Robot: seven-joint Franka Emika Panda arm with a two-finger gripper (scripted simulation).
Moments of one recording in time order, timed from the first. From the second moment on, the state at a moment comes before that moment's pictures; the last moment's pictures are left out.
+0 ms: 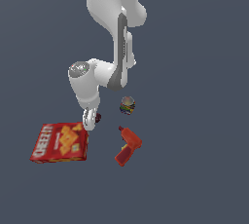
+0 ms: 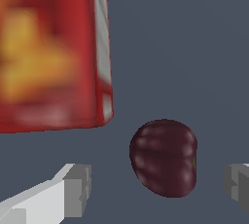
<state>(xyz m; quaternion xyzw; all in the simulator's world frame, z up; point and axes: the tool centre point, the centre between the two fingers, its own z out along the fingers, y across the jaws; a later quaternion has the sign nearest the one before) -0.025 -0.149 0.062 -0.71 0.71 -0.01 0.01</state>
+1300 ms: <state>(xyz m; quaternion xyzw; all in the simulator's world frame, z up) -0.034 -0.148 0.033 -0.70 0.71 0.00 0.00</state>
